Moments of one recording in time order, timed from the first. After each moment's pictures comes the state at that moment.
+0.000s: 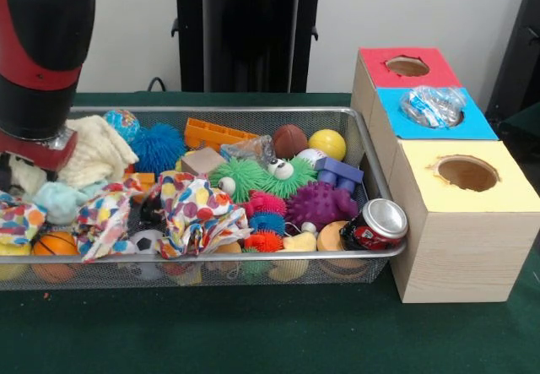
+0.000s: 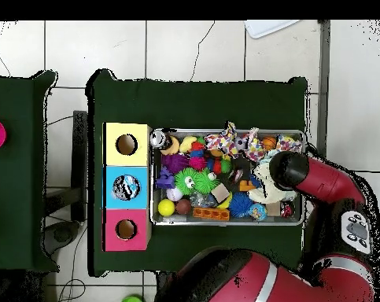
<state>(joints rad) -0.44 -0.29 -0.28 1.26 -0.08 0.49 1.44</state>
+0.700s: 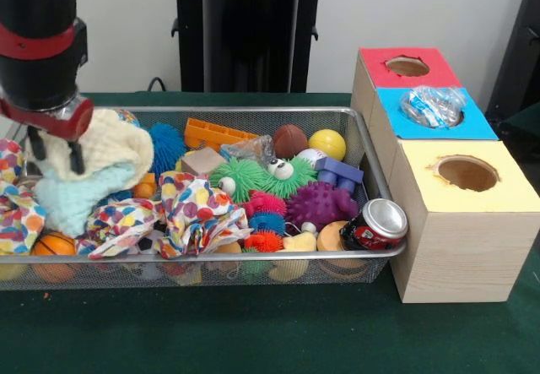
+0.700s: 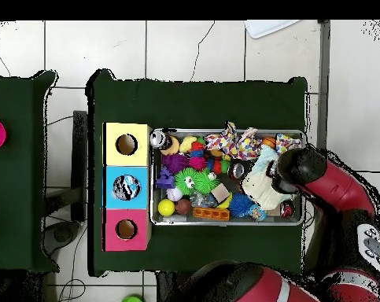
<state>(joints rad) -0.46 -0.37 -0.27 1.33 0.12 0.74 1.45</state>
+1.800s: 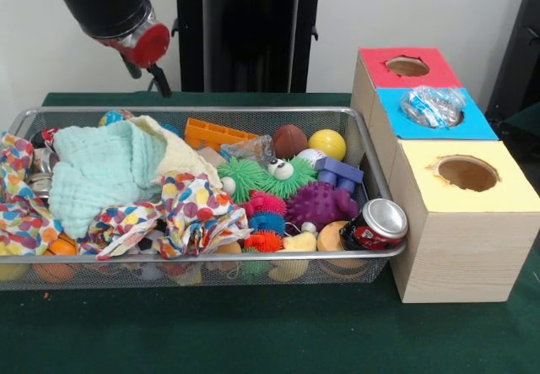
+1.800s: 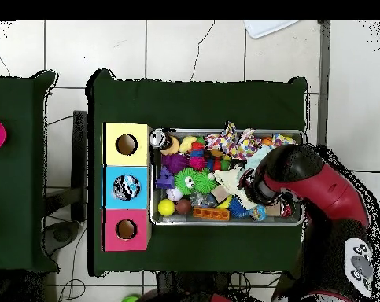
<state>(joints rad) -0.34 -0.47 -0.36 1.44 0.28 1.09 1.73</state>
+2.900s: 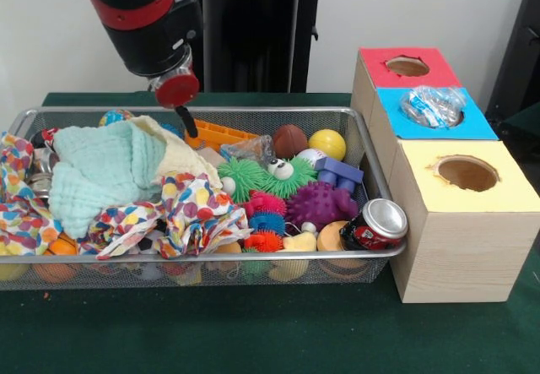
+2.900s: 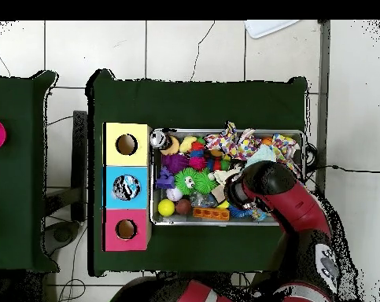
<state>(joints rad) -0.28 -0.43 -0.36 1.61 0.48 0.85 2.01</state>
